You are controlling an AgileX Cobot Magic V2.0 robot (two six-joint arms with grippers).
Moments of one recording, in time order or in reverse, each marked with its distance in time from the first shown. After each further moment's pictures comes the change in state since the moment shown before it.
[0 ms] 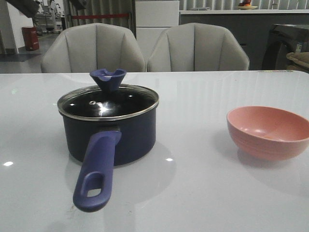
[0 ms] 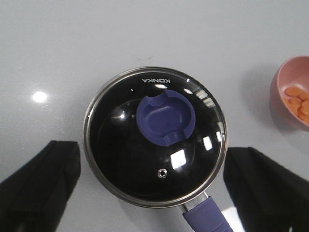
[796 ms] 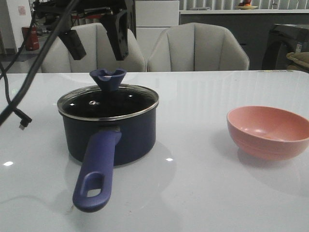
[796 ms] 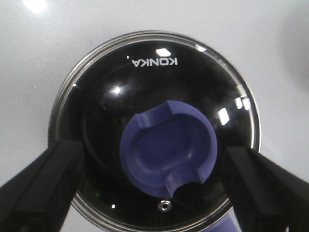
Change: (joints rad) left arm -0.041 0.484 -0.501 0.079 0.408 -0.074; right arm 0.000 0.000 0.000 0.000 0.000 0.000
